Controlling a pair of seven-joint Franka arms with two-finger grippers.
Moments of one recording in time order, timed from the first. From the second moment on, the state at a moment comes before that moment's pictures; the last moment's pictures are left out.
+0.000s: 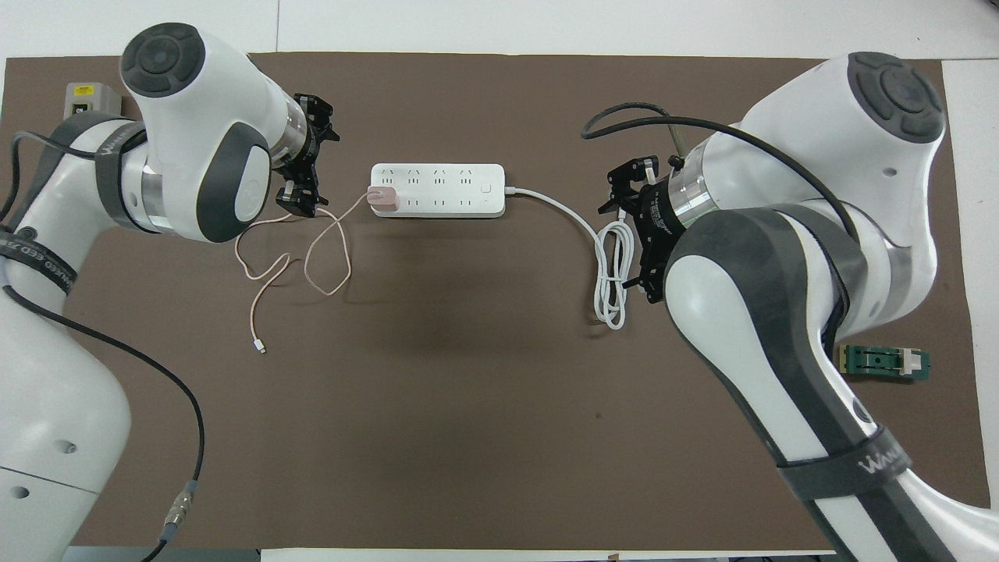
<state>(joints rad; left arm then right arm) -0.26 0.50 -0.08 -1.48 -0.02 2.07 -1.65 0.35 0.19 -0.05 -1.69 0.34 1.87 1.52</state>
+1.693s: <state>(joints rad) -0.30 0.51 -0.08 -1.48 0.01 2.07 -1.83 0.35 0.50 -0.06 -1.50 0.55 2.02 1.46</state>
